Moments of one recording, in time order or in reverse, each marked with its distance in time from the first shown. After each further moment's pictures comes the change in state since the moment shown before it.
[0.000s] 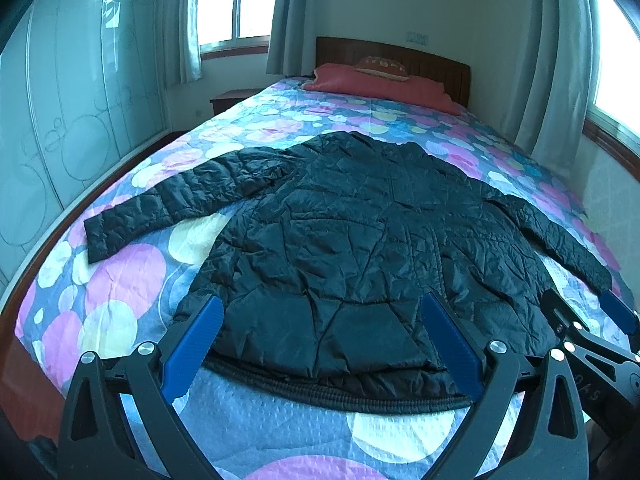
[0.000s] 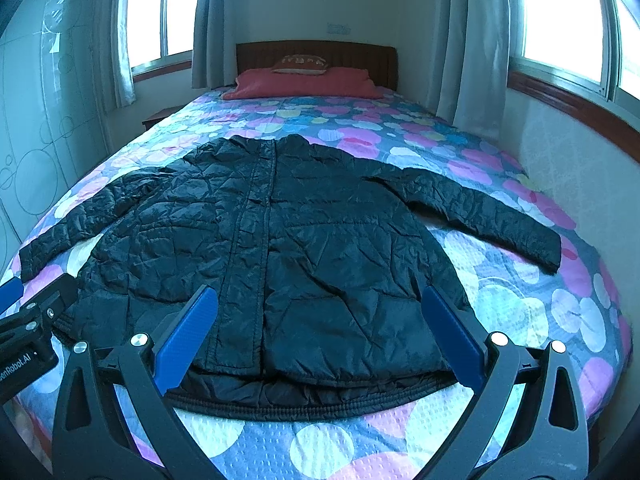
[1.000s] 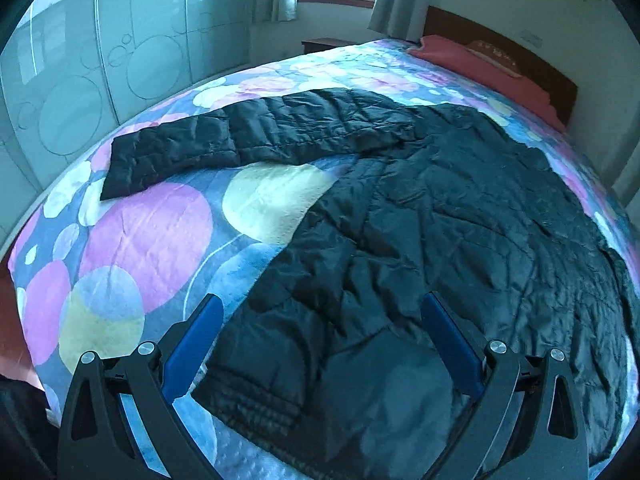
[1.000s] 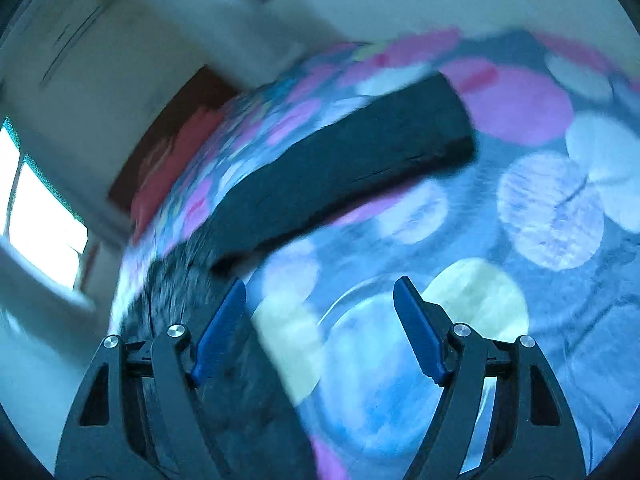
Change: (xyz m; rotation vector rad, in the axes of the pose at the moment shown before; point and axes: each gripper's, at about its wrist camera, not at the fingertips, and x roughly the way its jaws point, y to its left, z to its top) left arm 0.120 0.091 0.016 -0.269 0.159 0.231; right arm 0.124 -0.319 -0.039 0.933 0.009 0.025
